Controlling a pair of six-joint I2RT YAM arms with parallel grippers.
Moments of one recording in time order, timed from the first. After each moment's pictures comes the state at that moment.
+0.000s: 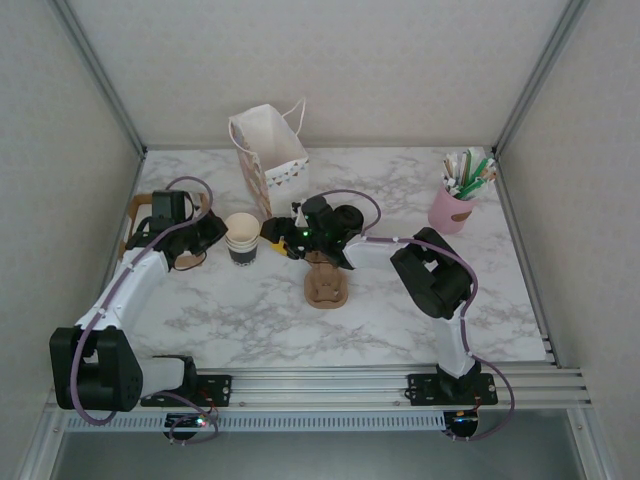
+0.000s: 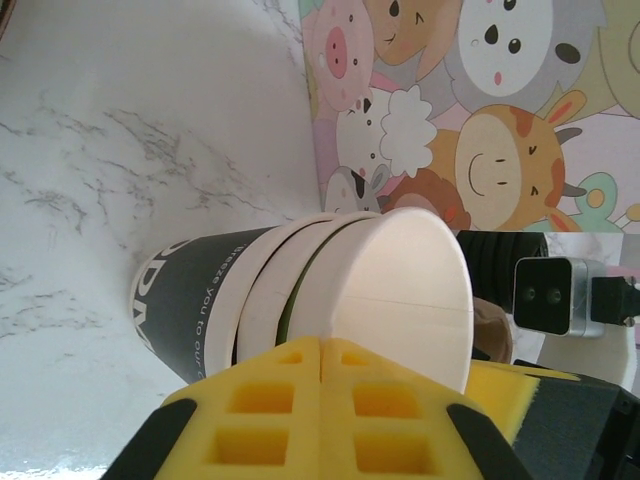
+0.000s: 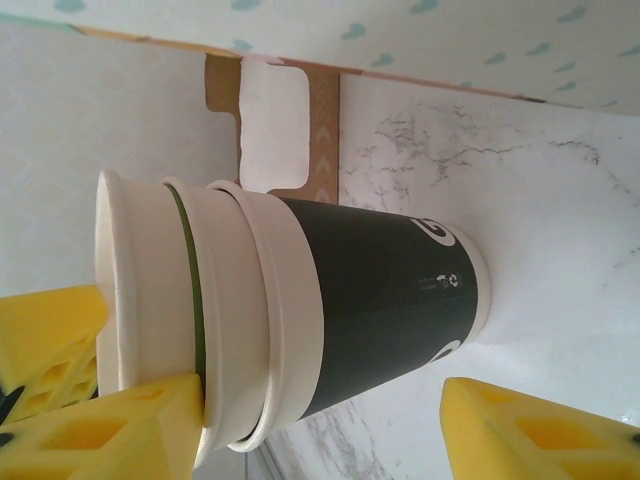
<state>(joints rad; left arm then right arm) 0.01 1.26 0.89 -0.45 0.37 -0.70 0.80 2.04 1.24 0.35 -0.49 1.18</state>
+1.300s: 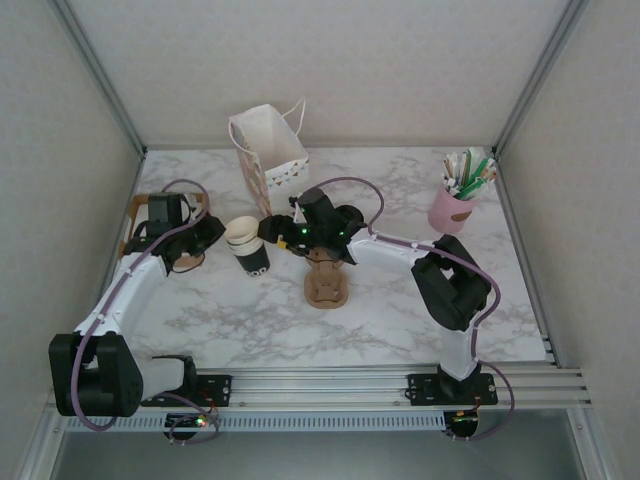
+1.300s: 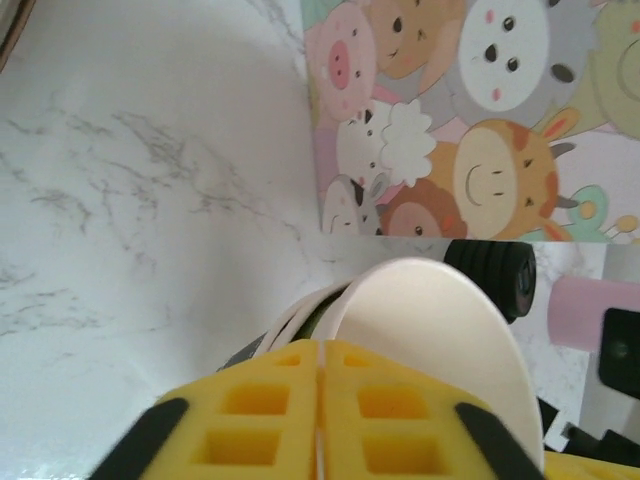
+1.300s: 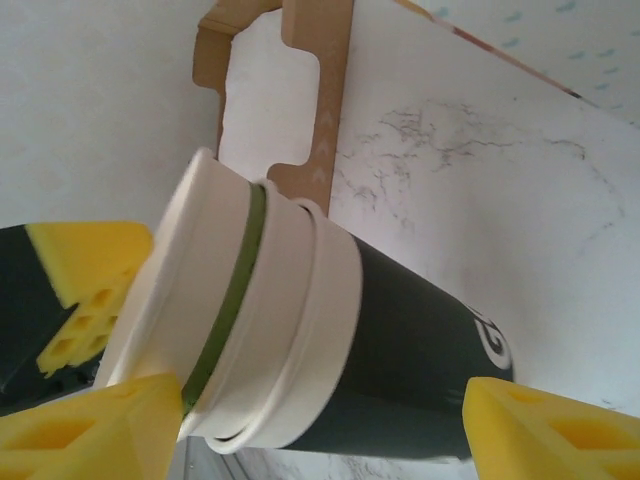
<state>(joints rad) 0.03 1.23 0.86 -0.43 0.37 -0.72 0.83 1.91 1.30 0.06 -0.41 1.00</state>
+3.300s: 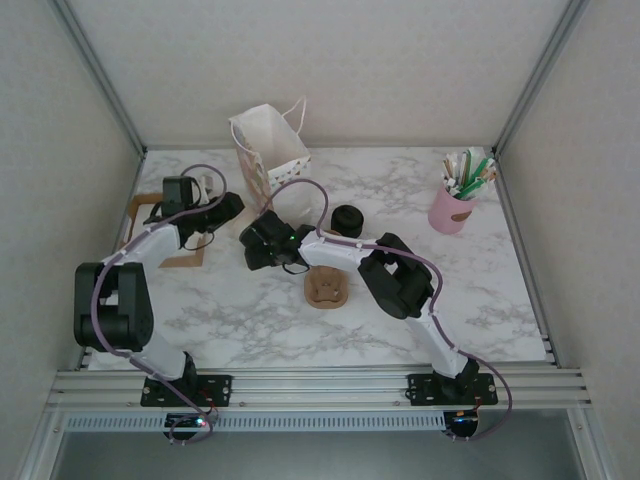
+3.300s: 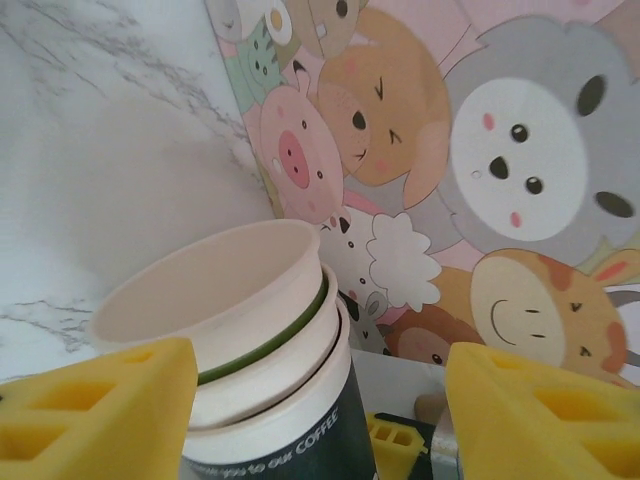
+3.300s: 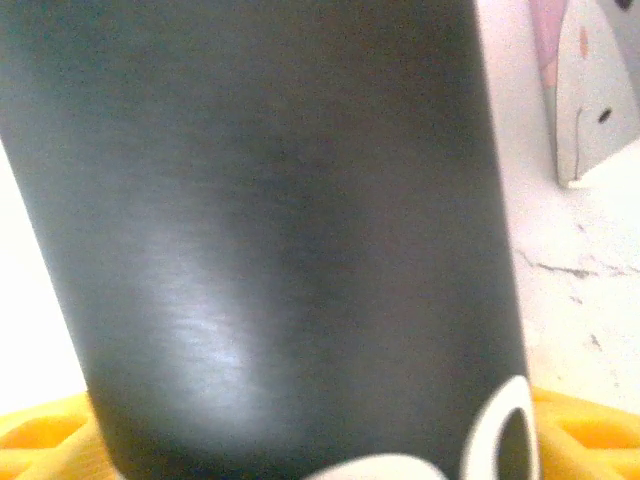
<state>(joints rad) 0.05 1.57 0.97 -0.13 0.49 -0.58 0.97 2.27 1.71 -0.38 0.04 0.51</state>
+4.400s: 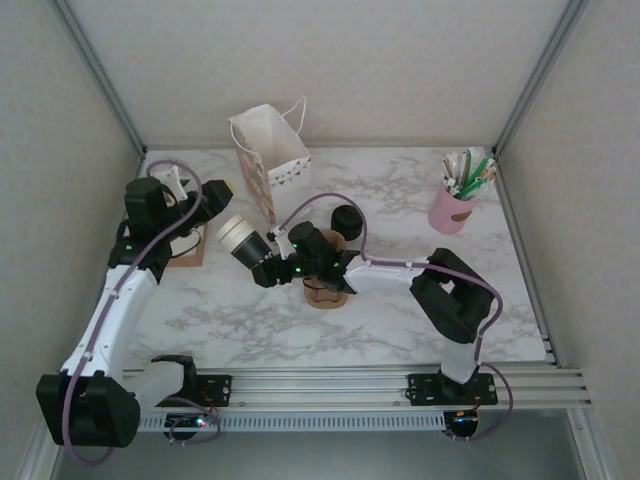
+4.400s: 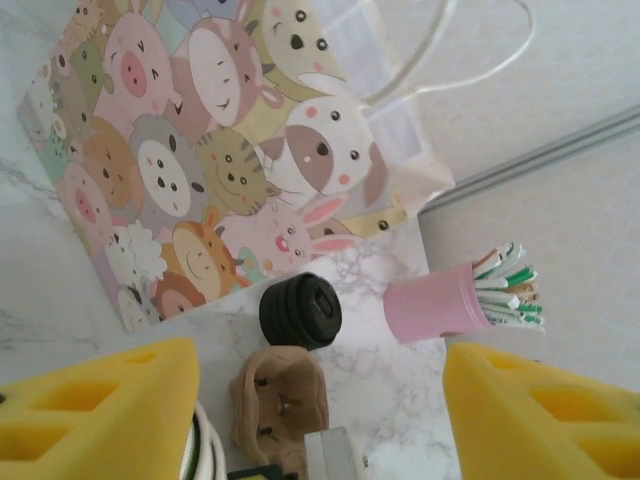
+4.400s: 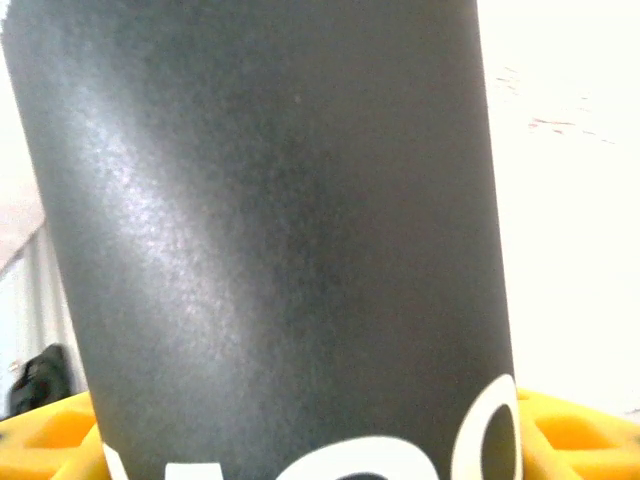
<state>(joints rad) 0.01 1.07 0.97 -0.27 0.54 -0.72 0.97 1.83 1.09 0.21 -0.33 0.43</state>
